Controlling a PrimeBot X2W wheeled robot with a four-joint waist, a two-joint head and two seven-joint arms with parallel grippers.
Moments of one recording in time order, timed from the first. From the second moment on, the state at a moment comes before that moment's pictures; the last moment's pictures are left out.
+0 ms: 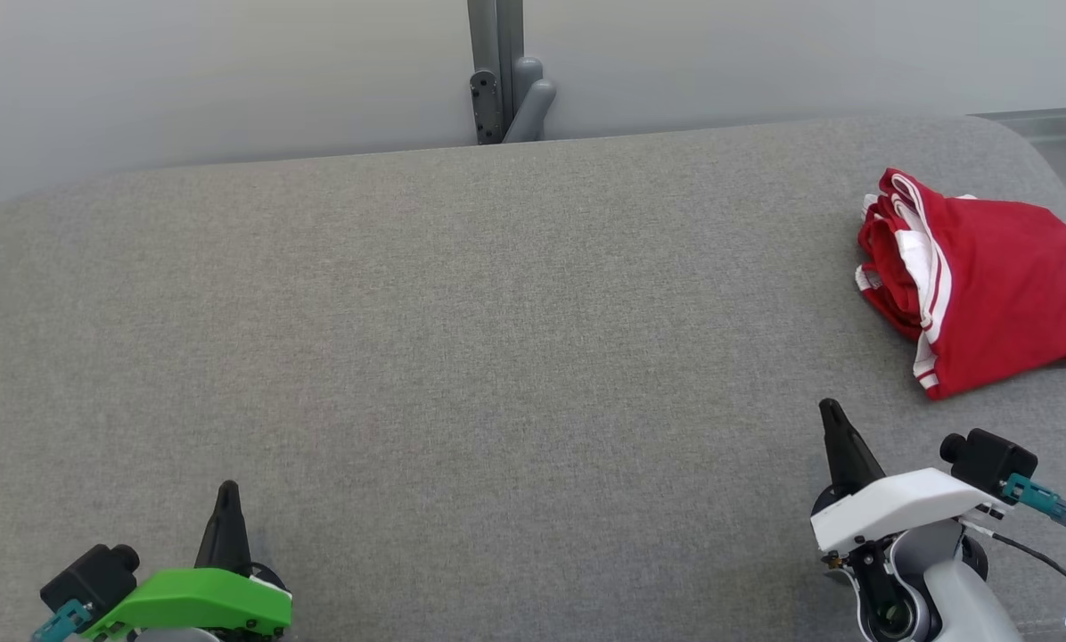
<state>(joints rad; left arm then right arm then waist) -0.06 0.04 0.04 0.38 -0.74 -0.08 -0.11 -0.17 -0.04 0.04 0.41 0.71 0.13 -0.11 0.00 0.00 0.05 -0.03</state>
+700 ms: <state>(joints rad) -0.07 0.04 0.06 0.35 -1.00 -0.10 -0.04 -0.16 -0.04 -0.01 0.37 0.99 0.13 -0.04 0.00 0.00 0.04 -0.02</state>
